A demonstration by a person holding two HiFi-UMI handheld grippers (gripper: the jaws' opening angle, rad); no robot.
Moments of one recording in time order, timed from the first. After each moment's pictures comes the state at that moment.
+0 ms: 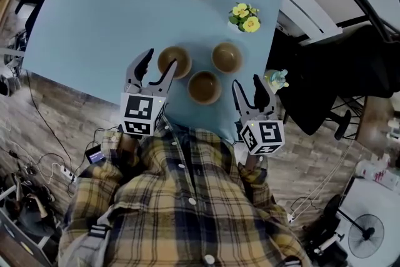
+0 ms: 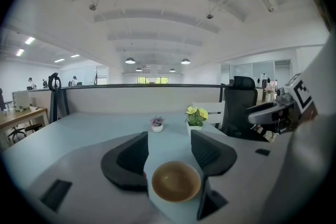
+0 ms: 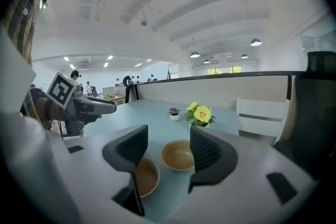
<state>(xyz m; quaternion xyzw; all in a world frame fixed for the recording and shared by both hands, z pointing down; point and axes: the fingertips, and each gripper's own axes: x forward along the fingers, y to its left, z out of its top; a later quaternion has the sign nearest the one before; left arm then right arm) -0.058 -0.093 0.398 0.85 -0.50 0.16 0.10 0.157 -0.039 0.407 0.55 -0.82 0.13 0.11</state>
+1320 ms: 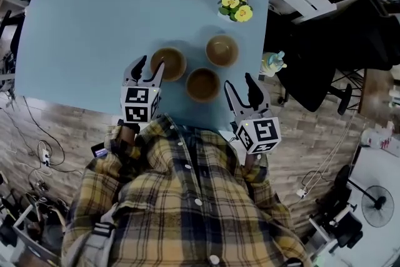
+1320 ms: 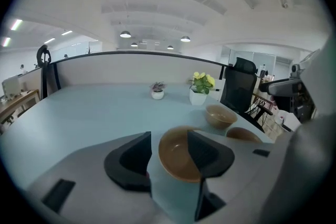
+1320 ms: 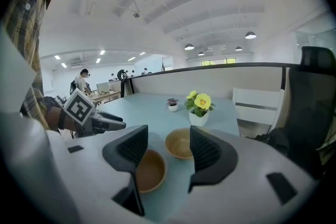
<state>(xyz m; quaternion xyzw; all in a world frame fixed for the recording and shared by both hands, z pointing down) -0.074 -0.115 0.509 0.83 -0.45 0.26 0.19 0.144 -0.031 0.431 0.57 -0.79 0.17 0.14</state>
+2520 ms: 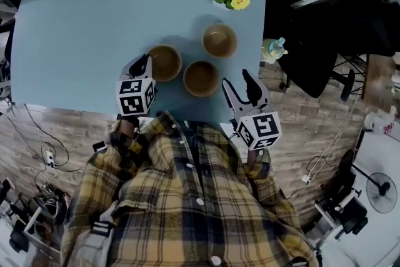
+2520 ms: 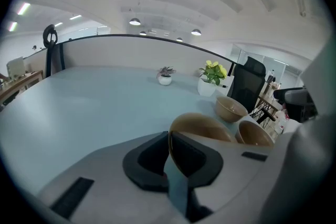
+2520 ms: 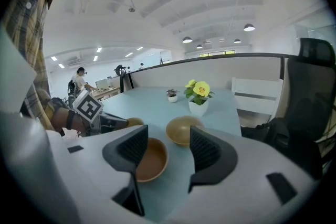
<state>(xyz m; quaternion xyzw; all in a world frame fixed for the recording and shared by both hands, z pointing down) -0.084 -0.118 0.557 0.80 -0.46 0.27 0.26 0.144 -0.019 0.459 0.56 -0.79 0.21 0.15</state>
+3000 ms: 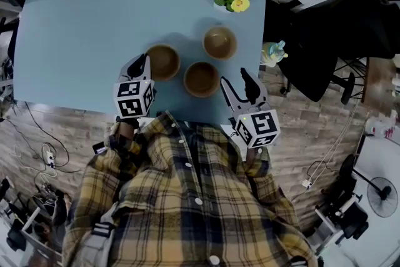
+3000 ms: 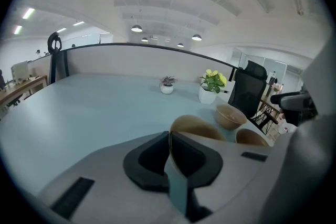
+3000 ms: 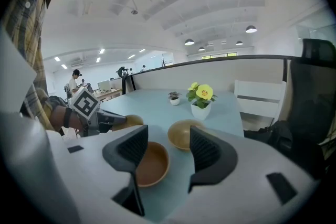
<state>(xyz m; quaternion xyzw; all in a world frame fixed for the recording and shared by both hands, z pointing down) -0.090 -0.120 0.531 0.80 -0.48 0.25 0.24 0.139 -0.023 0.455 0.56 -0.79 0.20 0.14</state>
